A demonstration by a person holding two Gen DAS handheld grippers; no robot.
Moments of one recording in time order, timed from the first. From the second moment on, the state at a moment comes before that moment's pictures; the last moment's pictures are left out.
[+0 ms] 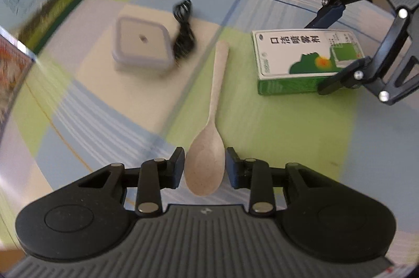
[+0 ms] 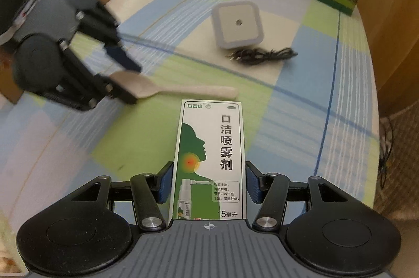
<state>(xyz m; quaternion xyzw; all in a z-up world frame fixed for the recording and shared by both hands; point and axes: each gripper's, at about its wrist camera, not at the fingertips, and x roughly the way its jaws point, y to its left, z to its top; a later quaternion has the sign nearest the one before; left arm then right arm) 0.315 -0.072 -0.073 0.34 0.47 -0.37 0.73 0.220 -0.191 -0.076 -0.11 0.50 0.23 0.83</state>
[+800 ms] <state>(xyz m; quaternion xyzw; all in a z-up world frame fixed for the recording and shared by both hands) 0.106 -0.001 -0.071 0.18 0.41 -0.27 0.85 0.077 -0.171 -0.074 -0.03 0.49 0.18 0.86</state>
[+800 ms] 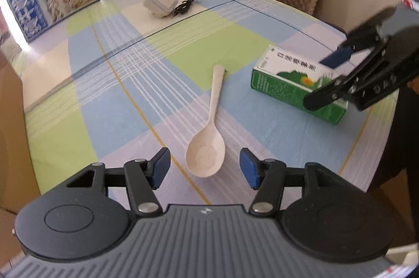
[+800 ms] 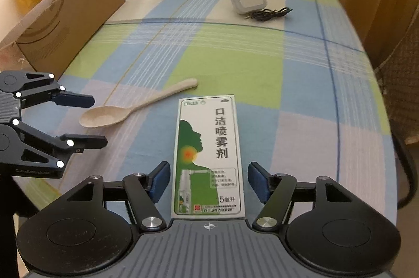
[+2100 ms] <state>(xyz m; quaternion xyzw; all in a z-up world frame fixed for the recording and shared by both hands) 0.078 0.005 -0.074 0.07 0.43 -0.20 0.88 0.066 -0.154 -0.088 -0.05 0.43 0.13 0.89</state>
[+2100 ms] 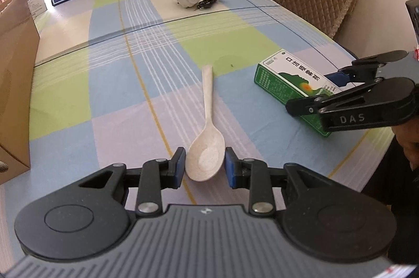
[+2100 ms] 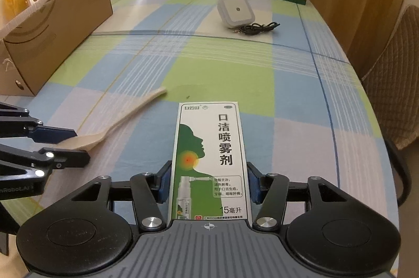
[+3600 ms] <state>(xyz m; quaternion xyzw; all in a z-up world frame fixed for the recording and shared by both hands) 0.061 -0.004 -0.067 0.05 0.42 -0.17 0.89 0.044 -0.156 -0.076 -0.02 0.43 0.13 0.89</state>
